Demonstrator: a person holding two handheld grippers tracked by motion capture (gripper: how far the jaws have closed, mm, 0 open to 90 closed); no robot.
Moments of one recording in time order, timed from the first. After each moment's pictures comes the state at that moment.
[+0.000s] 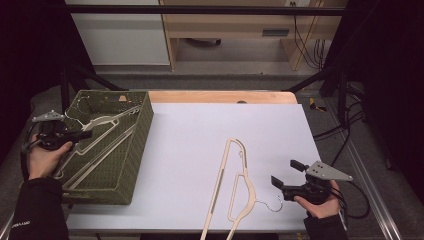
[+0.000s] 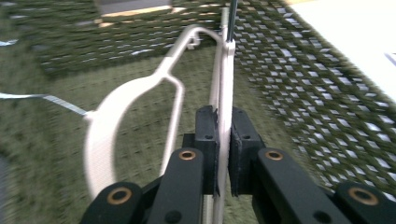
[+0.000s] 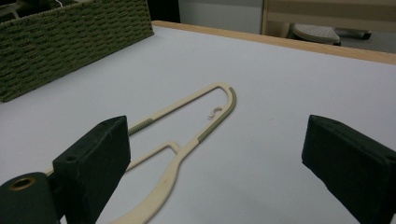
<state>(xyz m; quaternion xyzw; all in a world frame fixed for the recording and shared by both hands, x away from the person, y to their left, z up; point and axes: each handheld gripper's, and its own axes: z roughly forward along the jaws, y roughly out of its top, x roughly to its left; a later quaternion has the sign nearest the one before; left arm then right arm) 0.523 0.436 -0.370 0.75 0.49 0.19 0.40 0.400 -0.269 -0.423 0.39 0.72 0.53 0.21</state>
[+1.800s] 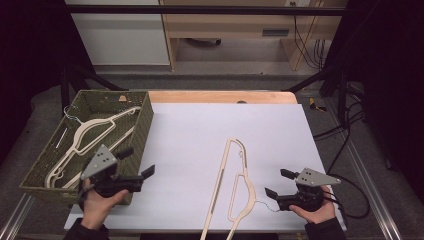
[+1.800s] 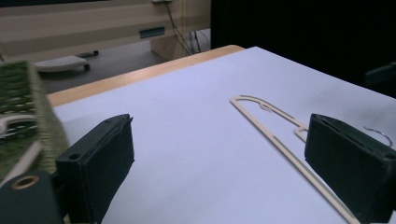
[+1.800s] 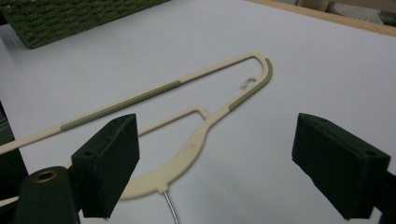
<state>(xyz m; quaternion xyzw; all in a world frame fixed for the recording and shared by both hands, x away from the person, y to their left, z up) 0.400 0.247 -0.367 0.74 0.34 0.23 0.53 0.392 -0.257 -0.435 0.34 0.78 0.49 0.18</state>
